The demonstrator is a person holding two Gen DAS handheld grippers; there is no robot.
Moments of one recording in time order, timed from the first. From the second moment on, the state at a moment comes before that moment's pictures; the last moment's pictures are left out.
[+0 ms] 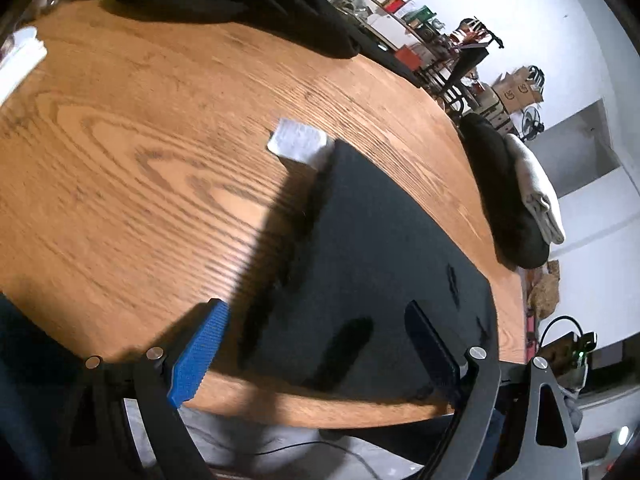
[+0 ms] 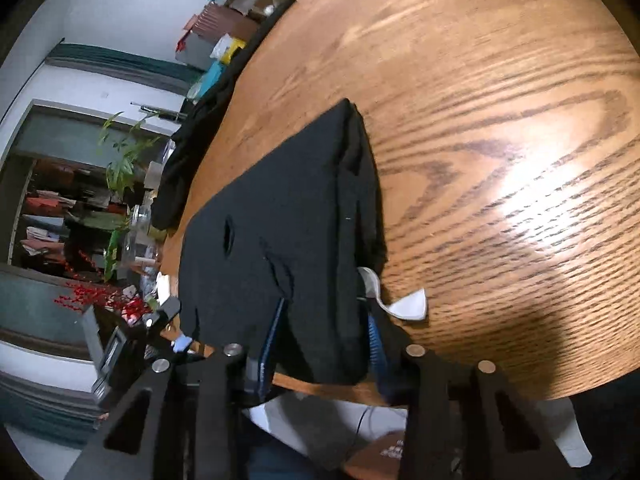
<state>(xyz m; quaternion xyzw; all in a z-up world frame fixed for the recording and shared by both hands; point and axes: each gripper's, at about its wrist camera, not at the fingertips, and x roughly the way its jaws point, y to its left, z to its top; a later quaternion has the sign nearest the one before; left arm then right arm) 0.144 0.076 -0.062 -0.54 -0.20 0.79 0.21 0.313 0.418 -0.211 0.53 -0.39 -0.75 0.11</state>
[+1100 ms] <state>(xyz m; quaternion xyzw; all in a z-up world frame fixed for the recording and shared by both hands) 0.055 0.415 0.176 -0.37 0.05 0.83 0.41 0.216 0.566 0.072 0.41 -0.08 -0.91 -0.03</state>
